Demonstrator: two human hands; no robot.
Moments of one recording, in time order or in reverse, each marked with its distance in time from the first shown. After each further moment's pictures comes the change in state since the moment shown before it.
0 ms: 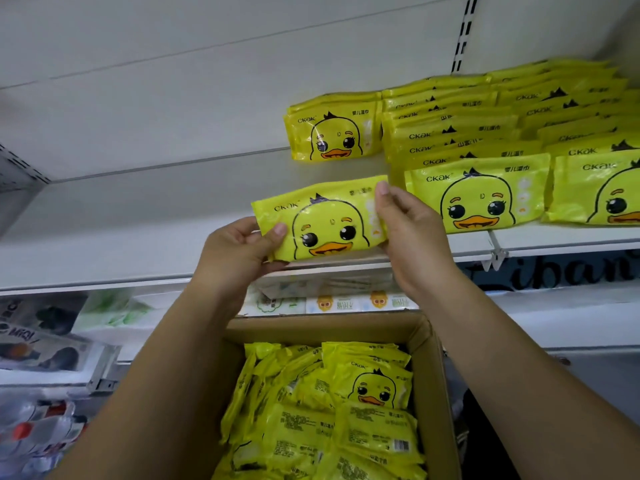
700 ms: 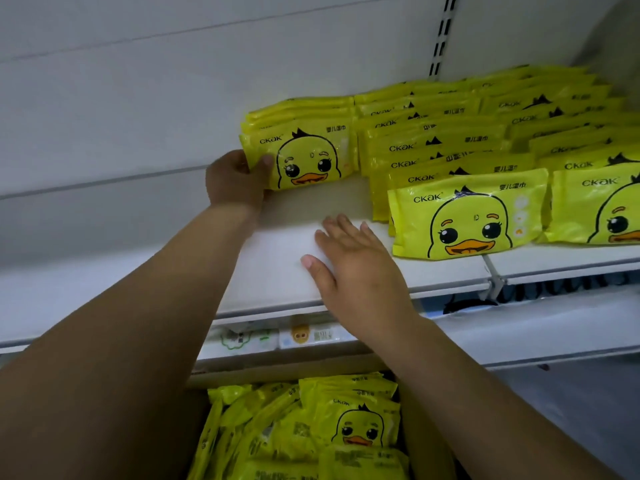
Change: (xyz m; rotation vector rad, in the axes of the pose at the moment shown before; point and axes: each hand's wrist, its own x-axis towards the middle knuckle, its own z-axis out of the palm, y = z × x) left_hand 0.173 0.016 0.062 0.231 0.241 0.255; right_hand 0.026 0.047 0.011 -1.335 -0.165 -0.498
